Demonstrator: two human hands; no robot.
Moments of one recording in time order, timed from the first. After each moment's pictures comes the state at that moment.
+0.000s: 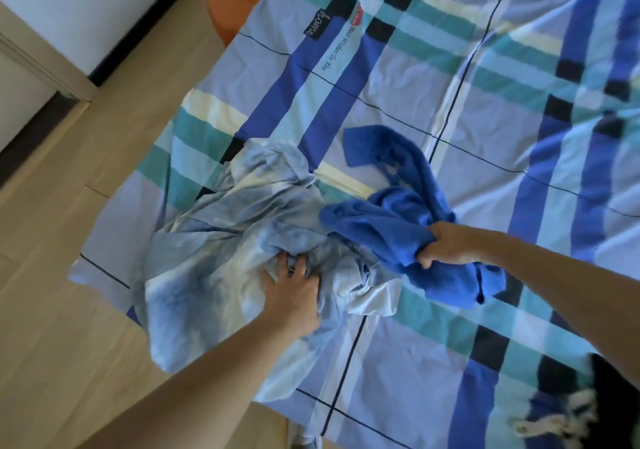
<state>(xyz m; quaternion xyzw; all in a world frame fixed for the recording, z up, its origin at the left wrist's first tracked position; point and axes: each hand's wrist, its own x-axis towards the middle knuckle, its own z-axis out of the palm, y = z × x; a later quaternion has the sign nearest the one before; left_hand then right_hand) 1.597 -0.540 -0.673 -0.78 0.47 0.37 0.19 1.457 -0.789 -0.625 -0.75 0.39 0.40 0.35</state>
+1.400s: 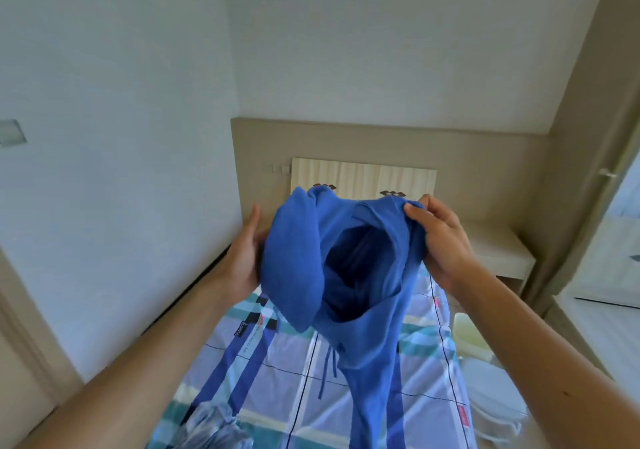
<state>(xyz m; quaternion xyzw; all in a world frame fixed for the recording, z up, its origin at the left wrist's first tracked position) 1.434 -0.601 0.094 -0.49 0.36 0.45 -0.65 1.189 -0.731 0.121 -0.57 0.27 -0.48 0.61</state>
